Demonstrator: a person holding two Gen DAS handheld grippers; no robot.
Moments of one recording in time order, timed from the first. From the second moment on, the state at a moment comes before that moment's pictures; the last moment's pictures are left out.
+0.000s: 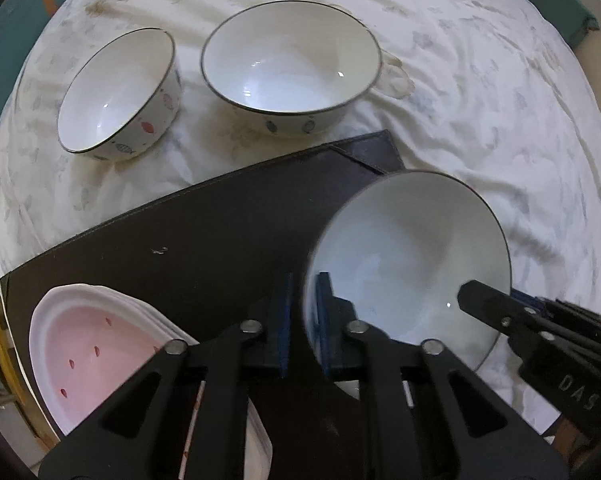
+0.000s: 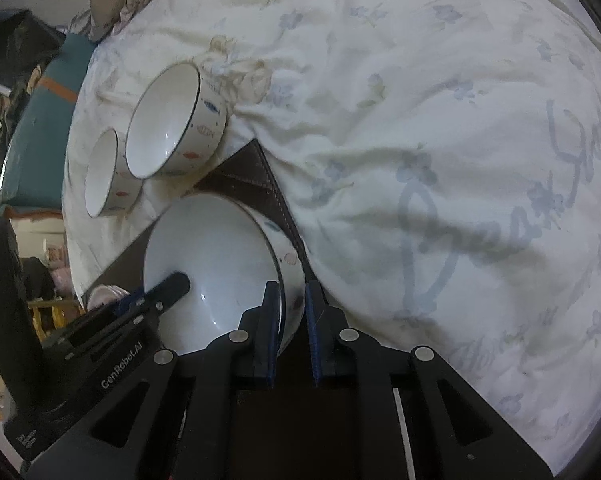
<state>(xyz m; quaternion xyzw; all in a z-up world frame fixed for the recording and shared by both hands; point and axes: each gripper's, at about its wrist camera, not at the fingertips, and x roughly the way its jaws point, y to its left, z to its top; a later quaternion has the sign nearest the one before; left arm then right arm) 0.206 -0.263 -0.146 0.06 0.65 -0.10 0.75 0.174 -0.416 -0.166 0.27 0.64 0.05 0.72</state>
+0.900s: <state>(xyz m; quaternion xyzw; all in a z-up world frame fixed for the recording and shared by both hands) 0.126 -0.134 -0.036 0.01 0.57 -0.12 0.81 0.128 -0.331 -0.068 0.21 0.56 0.11 0.80</state>
